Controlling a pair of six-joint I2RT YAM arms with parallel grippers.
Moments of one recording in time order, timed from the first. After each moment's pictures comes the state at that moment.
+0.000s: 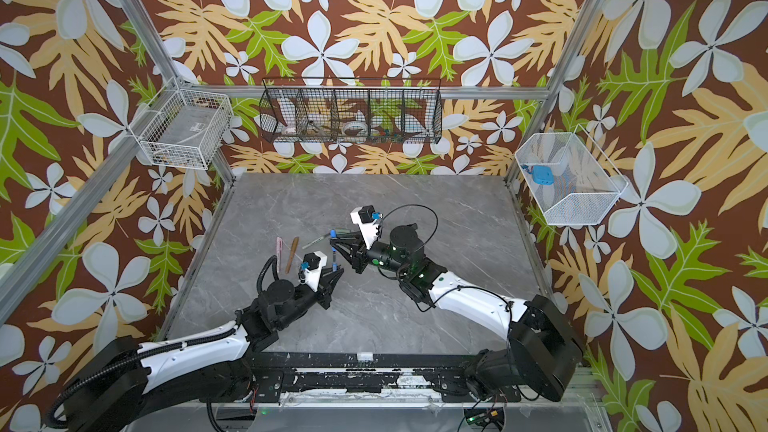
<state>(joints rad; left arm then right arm) -0.82 1.06 0.27 0.62 -0.12 -0.17 0.77 1.39 0.84 0.53 -0.42 0.37</state>
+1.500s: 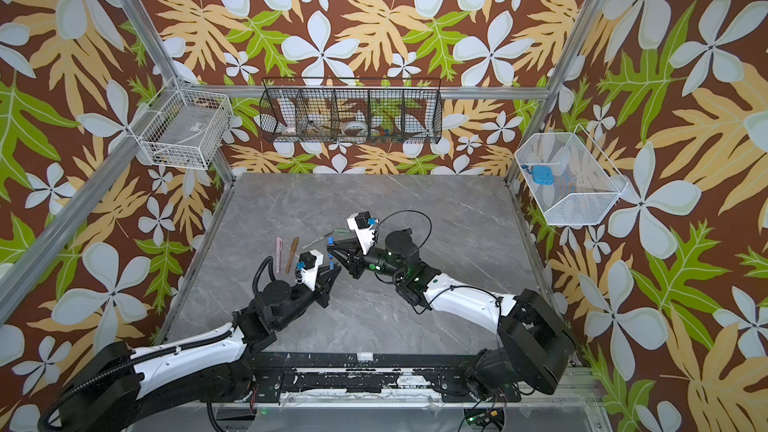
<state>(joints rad) -0.82 1.02 0.27 0.61 -0.16 -0.18 0.80 1.45 0.82 0.56 -0.42 0.38</state>
